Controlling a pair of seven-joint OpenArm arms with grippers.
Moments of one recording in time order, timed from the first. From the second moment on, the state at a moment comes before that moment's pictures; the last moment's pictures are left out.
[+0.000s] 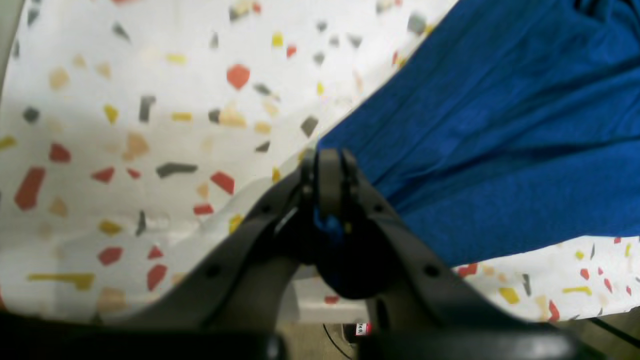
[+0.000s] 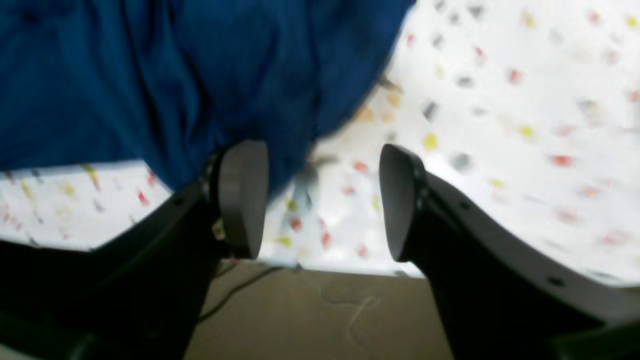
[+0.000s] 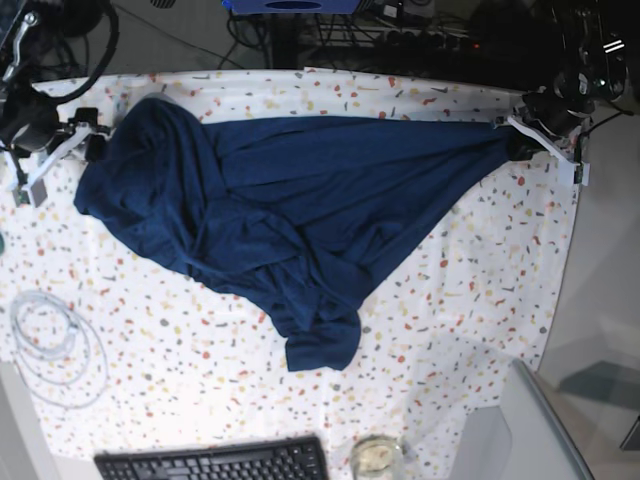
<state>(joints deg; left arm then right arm) 25.7 -20.3 -21.2 87.1 -32.6 -20.8 36.0 -13.4 1.2 36.5 96.4 20.9 31.1 -71.2</state>
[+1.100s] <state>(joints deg) 24.7 -23.0 -21.2 87.3 -32.7 -21.0 35.9 -20.4 2.0 33.2 91.6 35.3 39.9 -81.8</state>
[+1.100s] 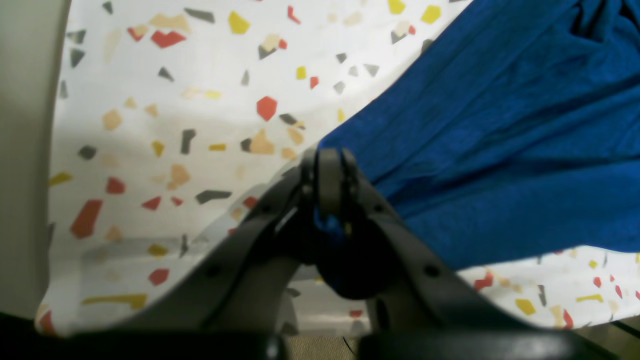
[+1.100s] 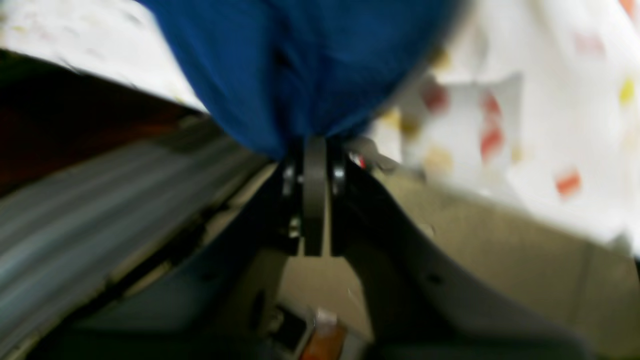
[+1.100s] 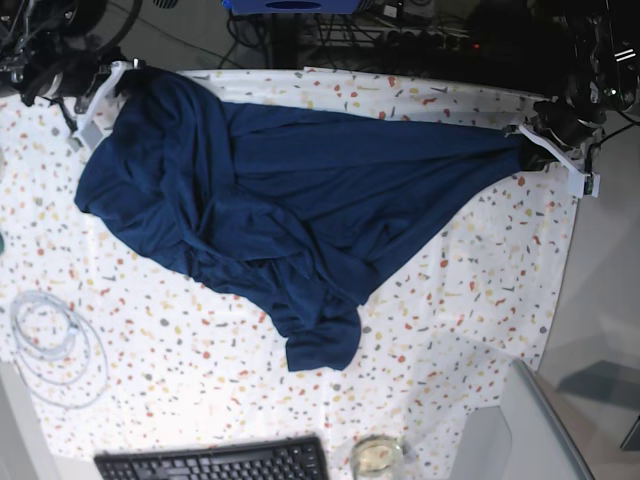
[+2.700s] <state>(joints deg) 15.7 -22.8 -19.7 95.9 -32.1 -20.8 44.4 -8.3 5.6 39.8 101.3 35.0 38.8 -87.5</state>
